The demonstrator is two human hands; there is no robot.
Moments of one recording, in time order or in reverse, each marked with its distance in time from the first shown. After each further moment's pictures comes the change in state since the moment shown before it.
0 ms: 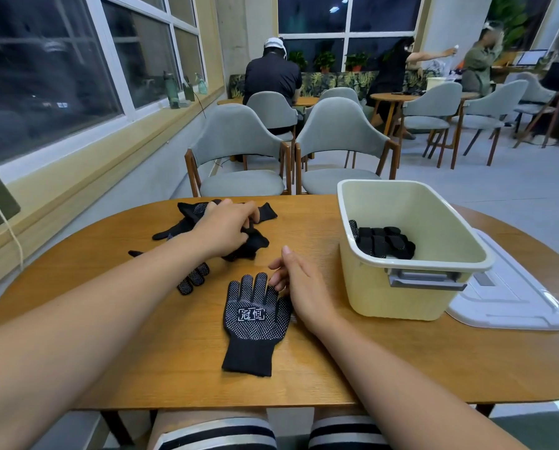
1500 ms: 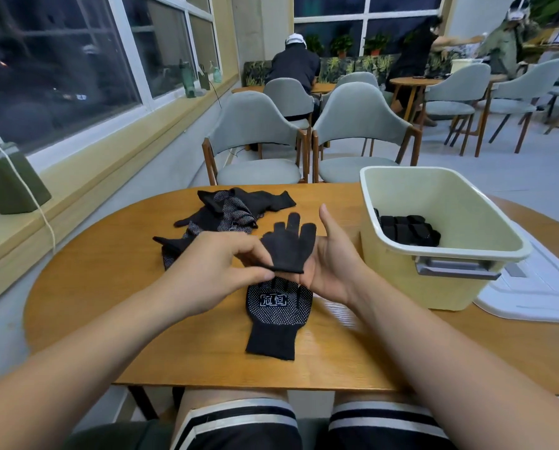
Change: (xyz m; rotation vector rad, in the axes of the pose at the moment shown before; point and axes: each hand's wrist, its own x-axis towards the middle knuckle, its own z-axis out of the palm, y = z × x) left_hand -0.149 0.043 -0.054 -0.552 0.056 0.044; right_hand 0.008 -0.052 -0.011 0.797 -0.568 0.461
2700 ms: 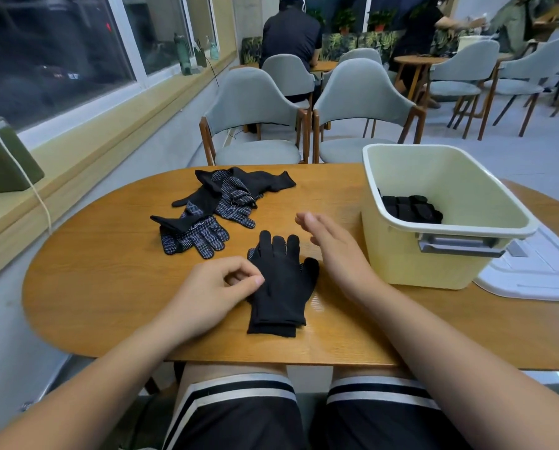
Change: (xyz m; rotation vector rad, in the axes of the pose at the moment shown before) left_hand -0.043 -0.040 0.054 -0.181 0.021 -0.271; right_hand -0.029 0.023 -0.009 -1.019 0.485 -0.364
